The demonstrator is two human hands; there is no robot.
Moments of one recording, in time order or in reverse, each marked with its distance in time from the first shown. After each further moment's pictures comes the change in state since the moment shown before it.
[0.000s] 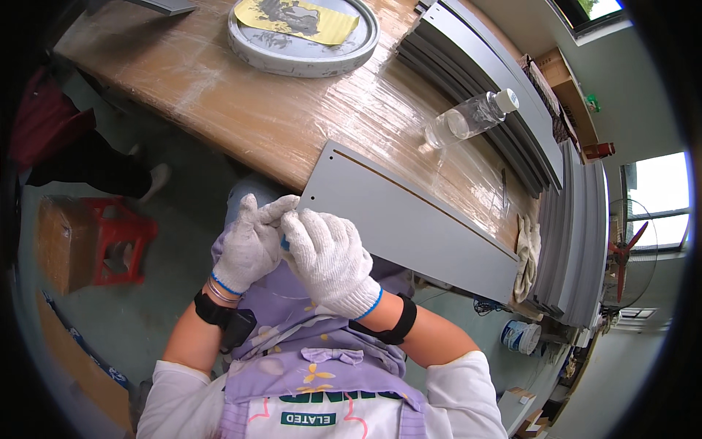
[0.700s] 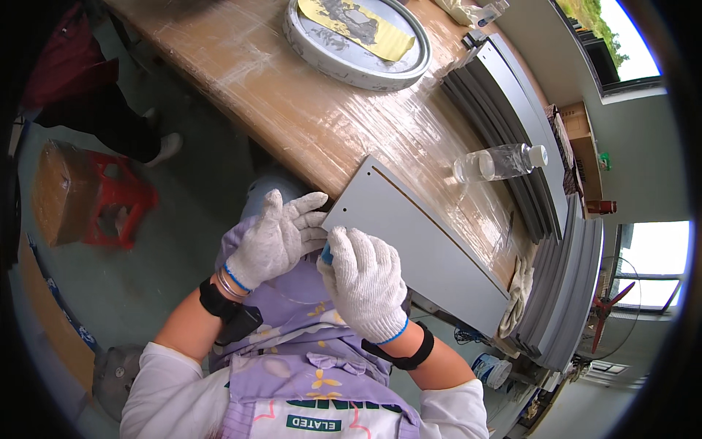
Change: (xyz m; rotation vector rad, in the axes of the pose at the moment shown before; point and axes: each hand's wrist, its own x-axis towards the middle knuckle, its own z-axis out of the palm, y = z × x) left_hand -0.001 0.002 0.001 -0.077 0.015 0.019; right_hand -0.004 -0.001 -0.016 -0.137 -0.182 0.045
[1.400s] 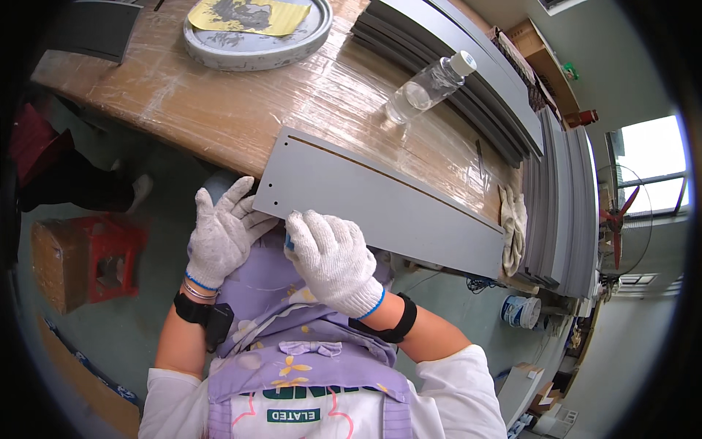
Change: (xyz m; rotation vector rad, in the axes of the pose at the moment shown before) left_hand 0.000 -0.002 0.003 0.089 0.106 0.031; right_hand -0.041 0.022 0.002 0.063 0.203 0.040
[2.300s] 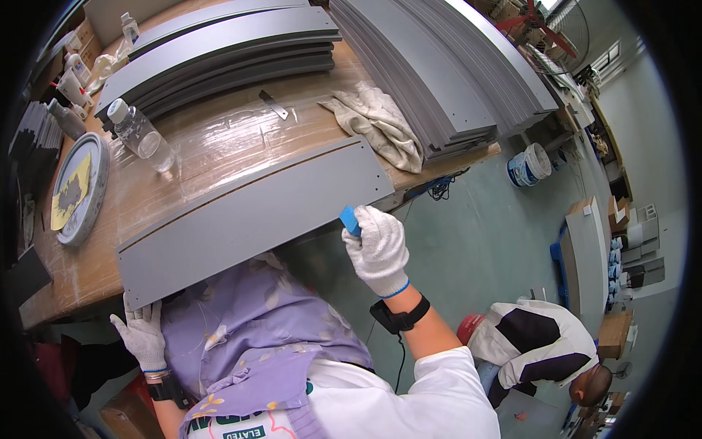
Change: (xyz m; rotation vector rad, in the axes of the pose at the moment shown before) left_hand 0.005 -0.020 0.050 0.353 0.455 0.190; right_hand -0.282 0.144 -0.100 -0.461 0.423 0.649
